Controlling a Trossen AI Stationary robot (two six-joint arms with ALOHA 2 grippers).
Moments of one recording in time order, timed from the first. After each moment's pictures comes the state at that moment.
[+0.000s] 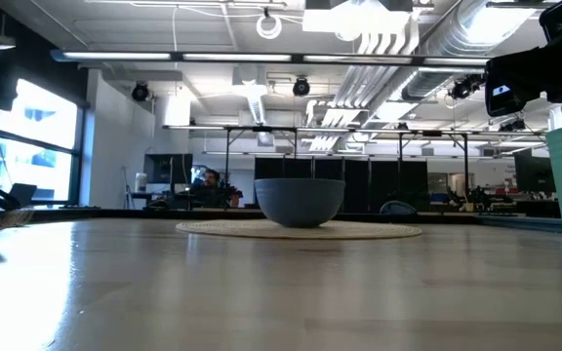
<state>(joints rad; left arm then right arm) -0.84 1.60 0.84 -0.78 -0.30 -1.35 0.18 0.01 0.01 0.03 0.03 -0.03</state>
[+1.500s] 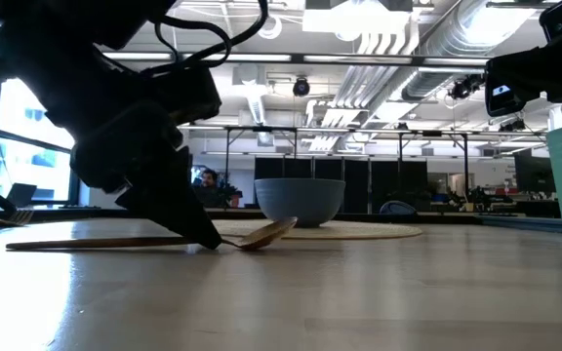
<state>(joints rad) -0.45 1.82 0.83 0.10 -0.49 -0.59 0.18 0.01 0.01 0.03 0.03 -0.03</state>
